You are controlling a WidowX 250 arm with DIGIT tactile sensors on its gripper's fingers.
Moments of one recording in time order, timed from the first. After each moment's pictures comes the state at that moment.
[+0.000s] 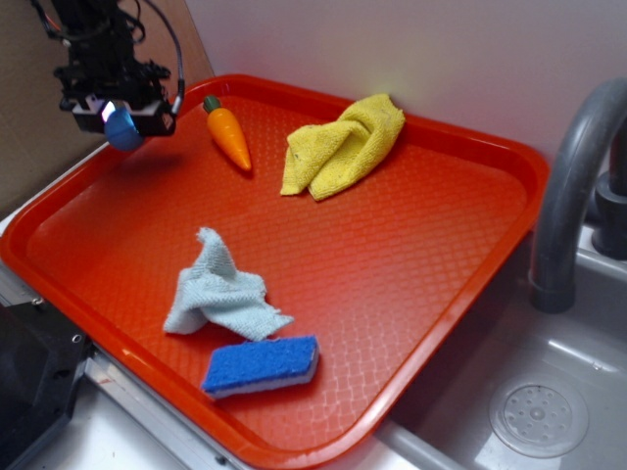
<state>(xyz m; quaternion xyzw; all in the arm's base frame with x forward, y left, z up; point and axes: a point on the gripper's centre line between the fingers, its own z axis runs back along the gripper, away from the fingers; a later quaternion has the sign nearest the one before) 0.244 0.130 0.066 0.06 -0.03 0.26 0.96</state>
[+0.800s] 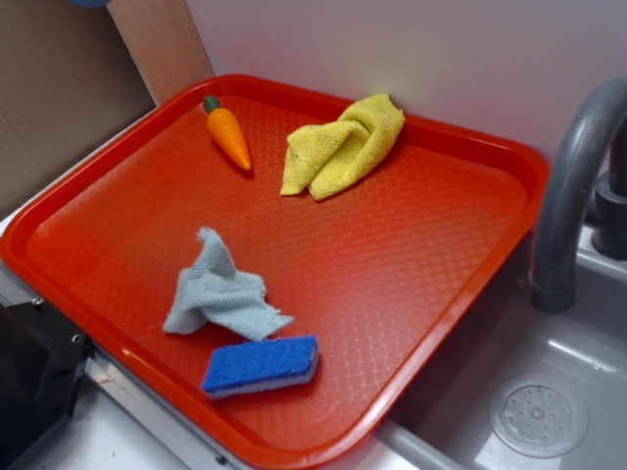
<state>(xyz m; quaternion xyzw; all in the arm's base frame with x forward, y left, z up) 0.219 -0.028 0.234 0.03 -0.02 0.05 1.00</state>
